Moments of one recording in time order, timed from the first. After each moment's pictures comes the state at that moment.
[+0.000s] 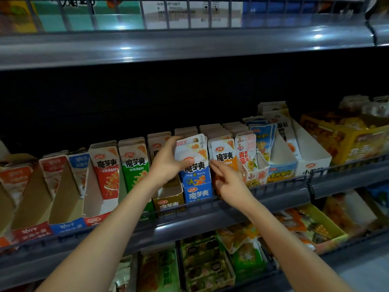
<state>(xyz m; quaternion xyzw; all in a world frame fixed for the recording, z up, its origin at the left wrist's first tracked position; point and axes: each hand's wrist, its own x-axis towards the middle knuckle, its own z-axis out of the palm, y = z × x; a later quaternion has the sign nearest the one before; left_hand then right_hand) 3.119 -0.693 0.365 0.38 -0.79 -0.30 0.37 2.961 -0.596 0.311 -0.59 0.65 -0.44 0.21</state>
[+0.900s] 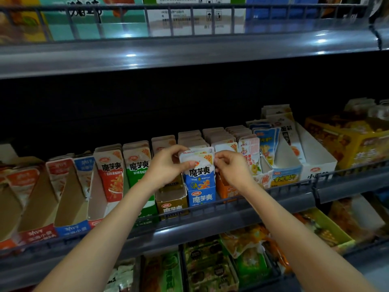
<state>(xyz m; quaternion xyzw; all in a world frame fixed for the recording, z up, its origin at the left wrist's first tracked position) 3.130 -0.691 0.372 0.37 -0.83 -0.26 0.34 2.953 -0.632 0.337 -0.52 0.66 -0.52 0.16</state>
